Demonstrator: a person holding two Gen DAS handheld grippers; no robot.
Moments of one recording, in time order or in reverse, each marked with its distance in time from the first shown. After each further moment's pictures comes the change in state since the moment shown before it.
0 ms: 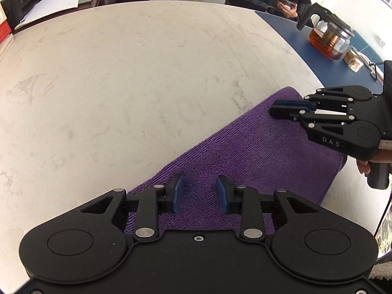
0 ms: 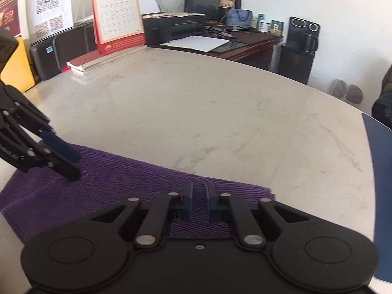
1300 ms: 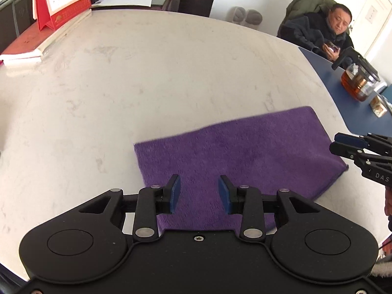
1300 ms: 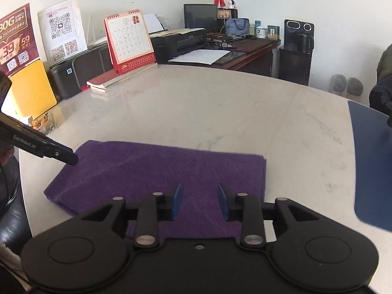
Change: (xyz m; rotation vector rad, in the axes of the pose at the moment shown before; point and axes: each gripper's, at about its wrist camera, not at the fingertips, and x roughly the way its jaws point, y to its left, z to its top) left arm -0.056 0.013 -0.045 -0.244 -0.106 0.185; right arm -0.067 0.030 -0.012 0.011 -0.056 0.100
